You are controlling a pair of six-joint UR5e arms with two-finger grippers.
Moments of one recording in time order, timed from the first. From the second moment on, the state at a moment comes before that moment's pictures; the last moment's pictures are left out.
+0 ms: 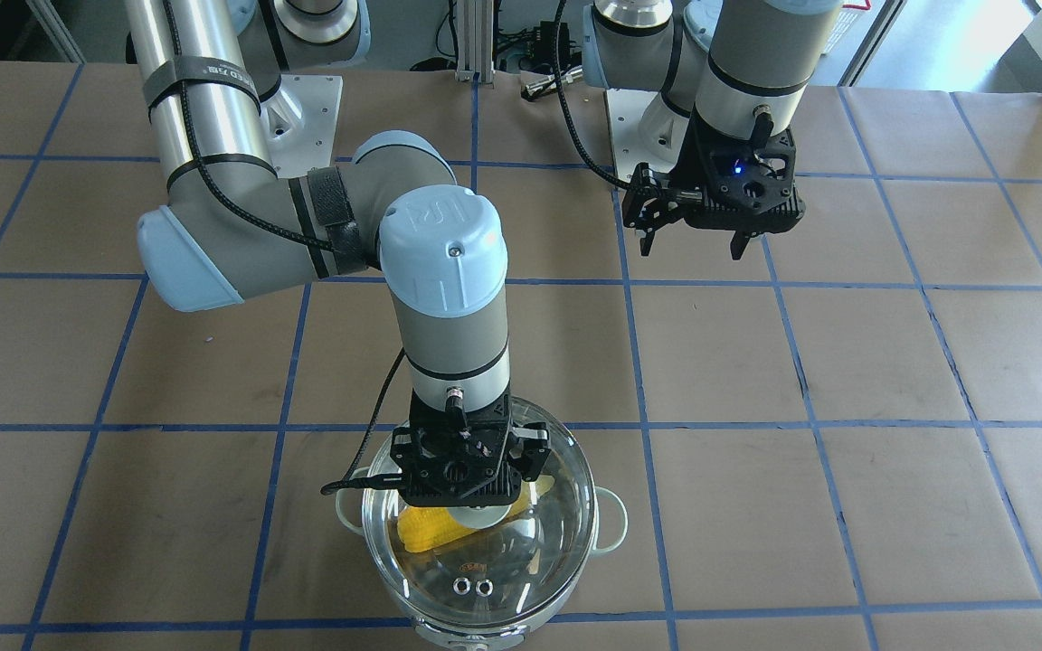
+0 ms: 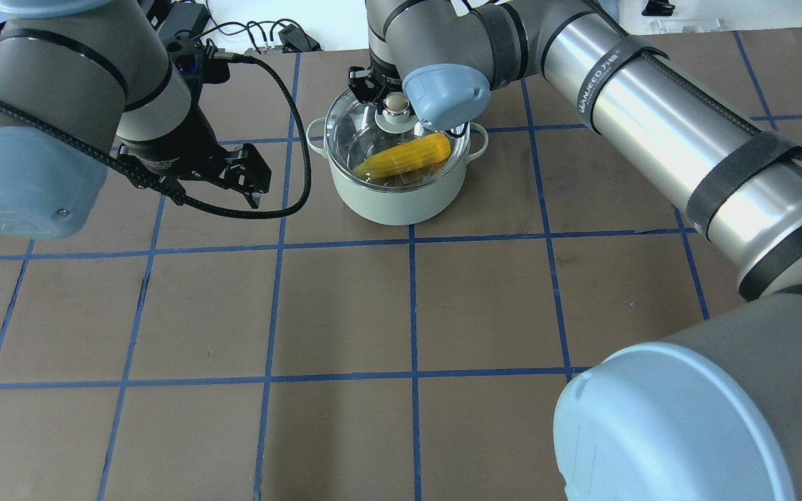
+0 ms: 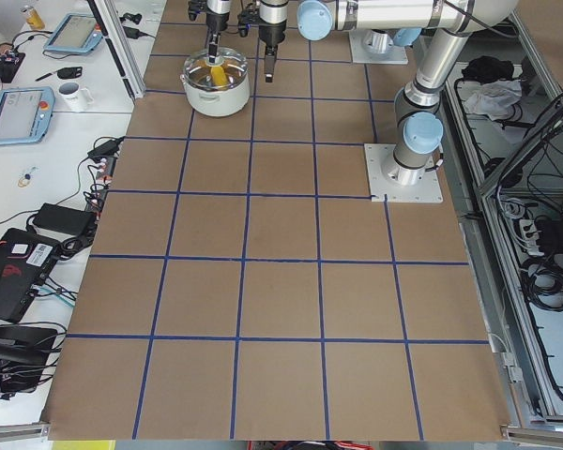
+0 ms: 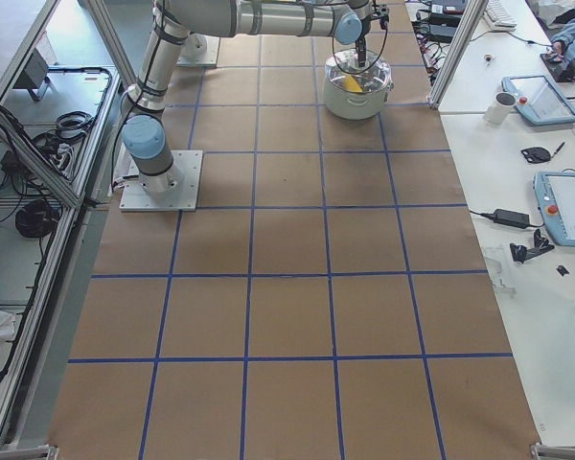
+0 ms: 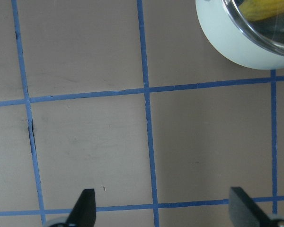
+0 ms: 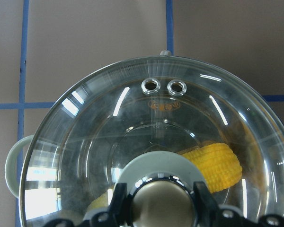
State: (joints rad) left arm -1.63 -1.53 -1.71 -1.42 1.62 0.00; right arm 1.91 -0.99 1.23 -2.08 -1.58 0.36
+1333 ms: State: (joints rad) left arm -1.63 -1.53 -1.74 -1.41 1.62 0.01; right arm 1.91 -0.97 1.22 -2.11 -1.59 0.34
